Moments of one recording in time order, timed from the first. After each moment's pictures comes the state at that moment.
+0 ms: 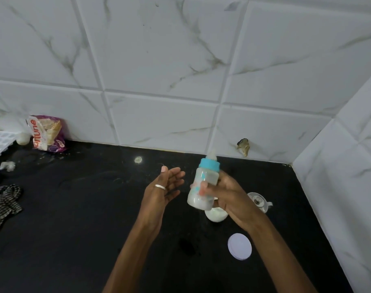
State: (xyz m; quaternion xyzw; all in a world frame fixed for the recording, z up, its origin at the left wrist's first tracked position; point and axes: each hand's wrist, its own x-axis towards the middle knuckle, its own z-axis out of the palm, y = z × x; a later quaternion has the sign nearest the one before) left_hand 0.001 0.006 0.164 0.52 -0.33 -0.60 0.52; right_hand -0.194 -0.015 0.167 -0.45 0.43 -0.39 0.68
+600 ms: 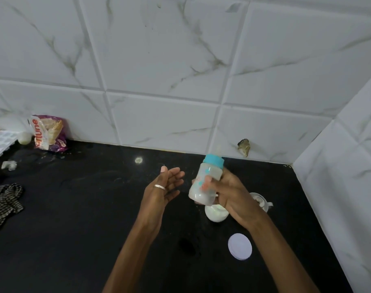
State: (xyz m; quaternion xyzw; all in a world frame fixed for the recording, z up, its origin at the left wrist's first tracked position) left_hand 0.002 0.007 0.162 0.51 -0.33 -0.59 0.52; right_hand -0.192 -0.016 0.171 -0.41 0.41 -0.43 0.69
